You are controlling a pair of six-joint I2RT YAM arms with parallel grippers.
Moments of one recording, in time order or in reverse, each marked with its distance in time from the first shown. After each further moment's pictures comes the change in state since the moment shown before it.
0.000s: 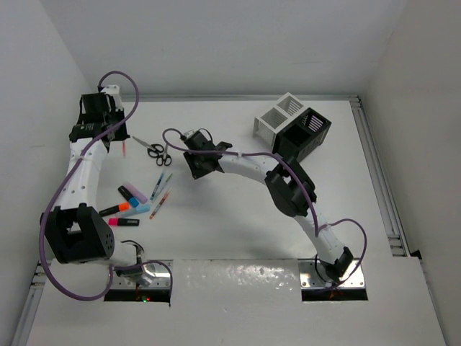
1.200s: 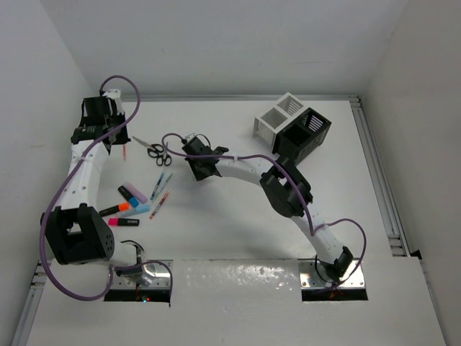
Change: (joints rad) left arm 0.000 -0.007 -0.039 0.003 -0.015 0.000; right arm 0.017 0.041 -0.007 0.015 0.128 0.016
